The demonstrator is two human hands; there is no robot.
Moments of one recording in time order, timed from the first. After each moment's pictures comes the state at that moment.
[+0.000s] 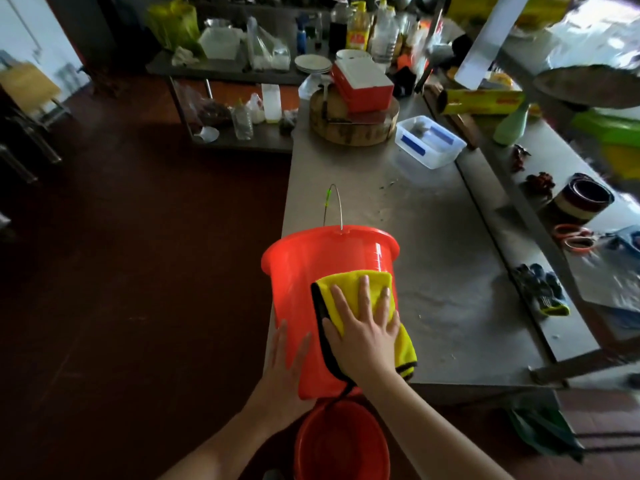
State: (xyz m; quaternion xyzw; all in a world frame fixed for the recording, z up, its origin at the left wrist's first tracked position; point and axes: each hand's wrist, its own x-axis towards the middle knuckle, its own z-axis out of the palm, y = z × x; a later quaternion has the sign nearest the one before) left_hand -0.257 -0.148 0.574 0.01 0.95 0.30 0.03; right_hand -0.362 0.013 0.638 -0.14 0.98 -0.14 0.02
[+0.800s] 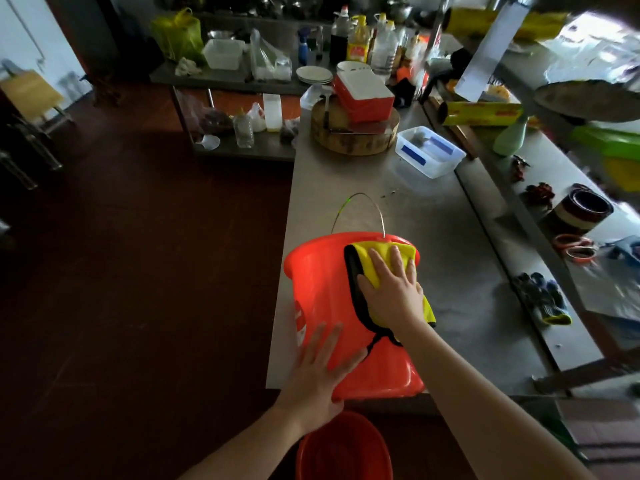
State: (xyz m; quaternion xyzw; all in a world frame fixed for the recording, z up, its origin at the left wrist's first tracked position) left_hand -0.286 -0.119 0.588 0.12 0.98 0.17 0.02; right_hand -0.465 0.032 0.660 -0.07 0.98 -0.17 0.03
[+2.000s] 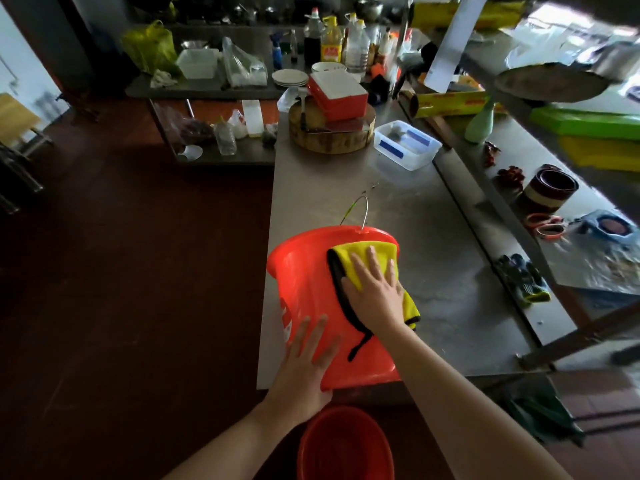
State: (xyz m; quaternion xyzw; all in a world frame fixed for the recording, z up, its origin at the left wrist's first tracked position) left_hand -0.290 -0.108 0.596 0.10 0.98 0.17 0.01; right_hand -0.448 0.051 0.644 -0.08 0.97 -0.21 0.04
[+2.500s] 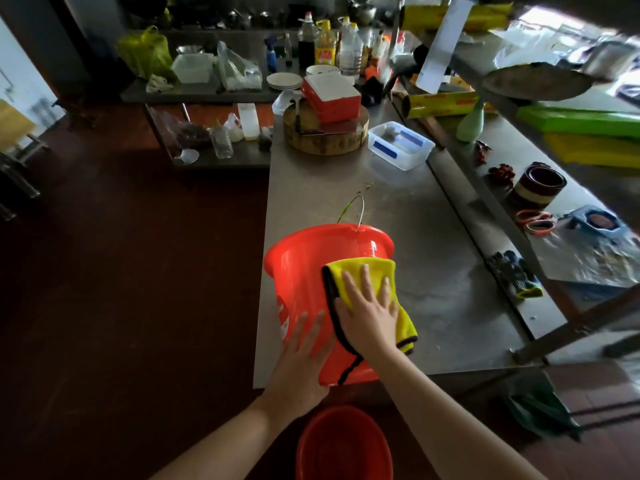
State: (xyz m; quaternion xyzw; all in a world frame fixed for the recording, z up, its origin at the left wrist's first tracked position) left_hand -0.294 -0.101 0.599 0.12 0.98 0.15 0.00; right_hand -0.399 0.055 0.636 -0.08 0.98 -0.20 0.03
